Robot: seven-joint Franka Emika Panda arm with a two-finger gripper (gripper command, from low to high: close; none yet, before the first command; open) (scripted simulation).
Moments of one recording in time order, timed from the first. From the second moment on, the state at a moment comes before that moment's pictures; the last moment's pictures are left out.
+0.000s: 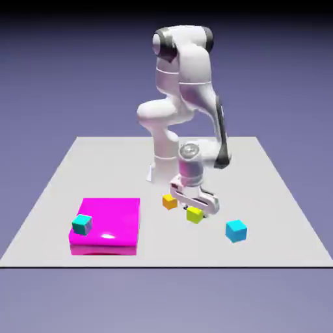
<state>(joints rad) 0.40 0.25 0.04 -2.82 0.79 2.90 1.11</state>
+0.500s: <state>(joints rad) 0.46 -0.01 -0.11 -2.81 0.31 2.66 1.40</state>
